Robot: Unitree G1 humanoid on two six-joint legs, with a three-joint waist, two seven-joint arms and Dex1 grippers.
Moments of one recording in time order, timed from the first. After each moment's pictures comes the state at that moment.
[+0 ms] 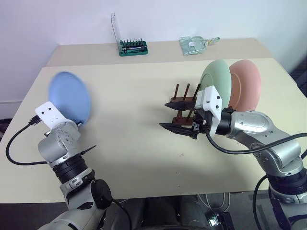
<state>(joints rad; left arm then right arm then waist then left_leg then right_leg) -0.62 0.08 0.74 -0.11 -0.11 1.08 0.37 -0.45 -0.71 0.11 -0.55 0.62 0.63 0.74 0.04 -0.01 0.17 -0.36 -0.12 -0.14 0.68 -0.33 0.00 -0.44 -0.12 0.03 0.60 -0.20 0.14</state>
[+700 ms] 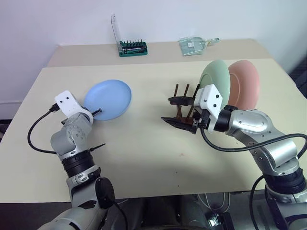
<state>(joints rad) -0.63 0.05 0.60 -0.07 -0.21 1.01 0.29 -0.47 -0.66 0.11 -0.51 0.49 0.58 0.74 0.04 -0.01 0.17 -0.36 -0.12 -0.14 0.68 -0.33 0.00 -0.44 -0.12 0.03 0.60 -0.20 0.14</state>
